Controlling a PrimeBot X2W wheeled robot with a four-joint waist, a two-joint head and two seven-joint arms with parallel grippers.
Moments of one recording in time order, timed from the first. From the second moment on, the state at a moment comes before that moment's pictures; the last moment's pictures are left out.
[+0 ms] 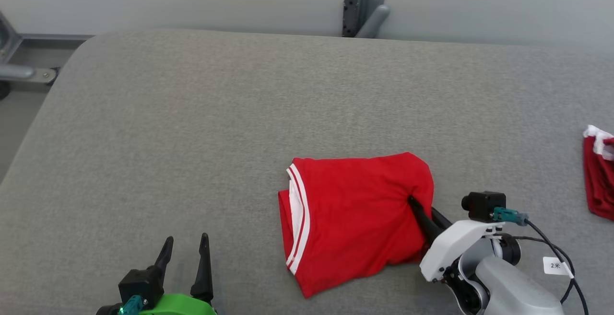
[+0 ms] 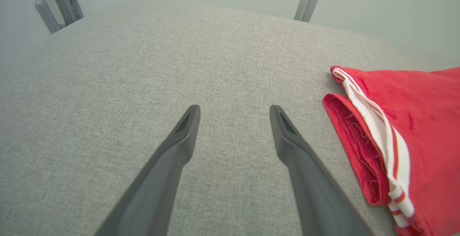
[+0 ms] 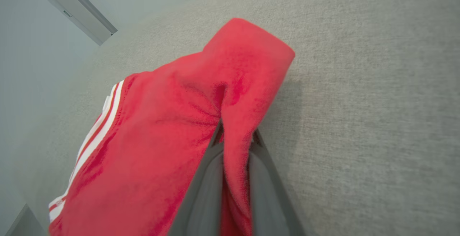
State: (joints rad) left arm -0.01 0.05 -0.13 0.40 -0.26 -0.04 -0.26; right arm -0.42 -0.21 0.63 0.76 0.85 0.13 -0.26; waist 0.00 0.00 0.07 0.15
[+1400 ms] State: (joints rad) left arm -0.12 0.05 -0.24 0.35 -0.19 -0.10 -0.26; right arm -0.49 -0.21 0.74 0.63 0.72 0.13 -0.26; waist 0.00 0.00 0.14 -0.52
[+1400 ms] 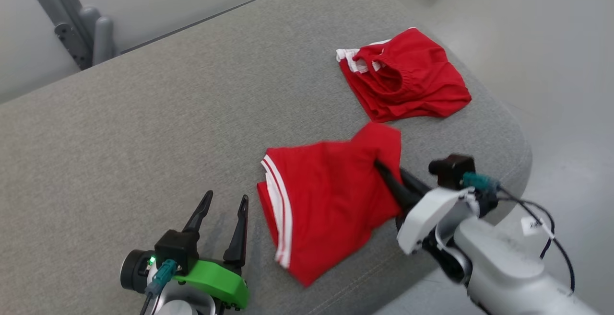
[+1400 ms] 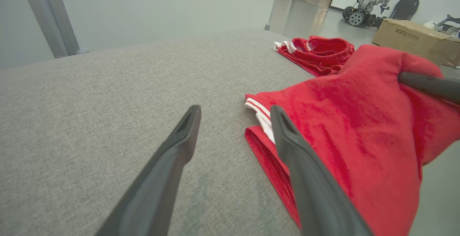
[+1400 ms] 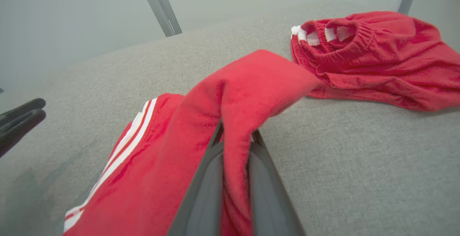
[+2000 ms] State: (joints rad) left arm -0.19 0.05 -0.24 0.34 -0.09 -0.11 -0.26; right arm -0.88 -0.50 0.49 0.96 0.63 0.13 -0.26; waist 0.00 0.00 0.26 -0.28
